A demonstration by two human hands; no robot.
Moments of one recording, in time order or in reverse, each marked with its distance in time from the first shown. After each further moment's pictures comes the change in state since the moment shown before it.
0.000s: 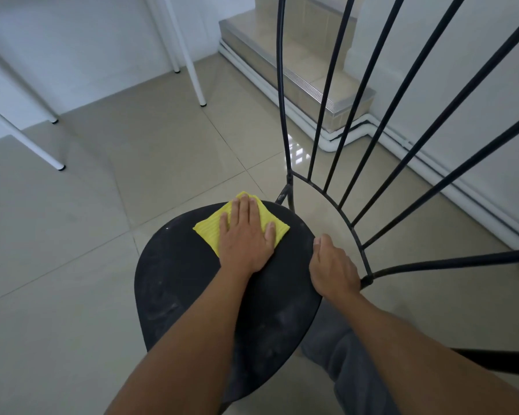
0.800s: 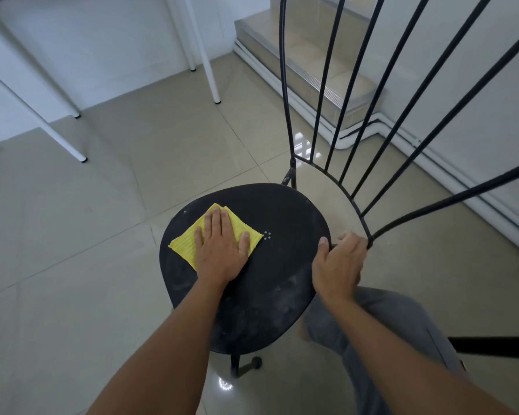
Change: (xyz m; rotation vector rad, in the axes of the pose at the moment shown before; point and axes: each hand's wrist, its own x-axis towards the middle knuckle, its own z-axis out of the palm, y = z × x) left_hand -0.062 -0.068 -0.010 -0.010 -0.008 -0.161; right_hand -0.051 -0.022 0.006 0.353 0.448 0.121
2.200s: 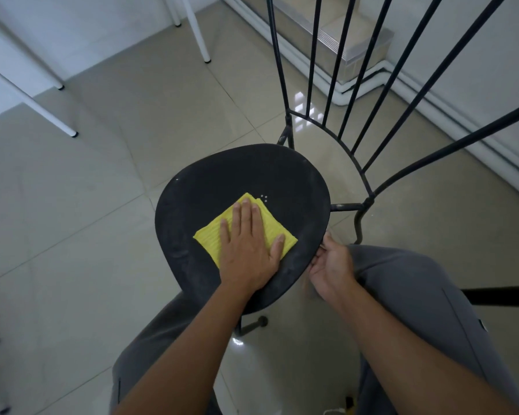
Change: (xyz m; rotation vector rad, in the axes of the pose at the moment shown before) left_hand -0.078 0.043 0.009 0.084 -0.040 0.185; right_hand -0.036 0.027 -0.002 1.289 -0.458 1.042
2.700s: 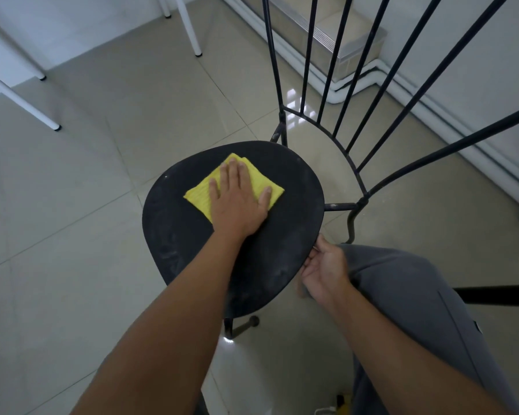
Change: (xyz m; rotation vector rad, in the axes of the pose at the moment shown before) left_hand 0.092 -0.005 -0.006 -0.059 -0.013 -0.088; right_hand 0.010 0.005 -0.007 -0.004 -0.009 0.022
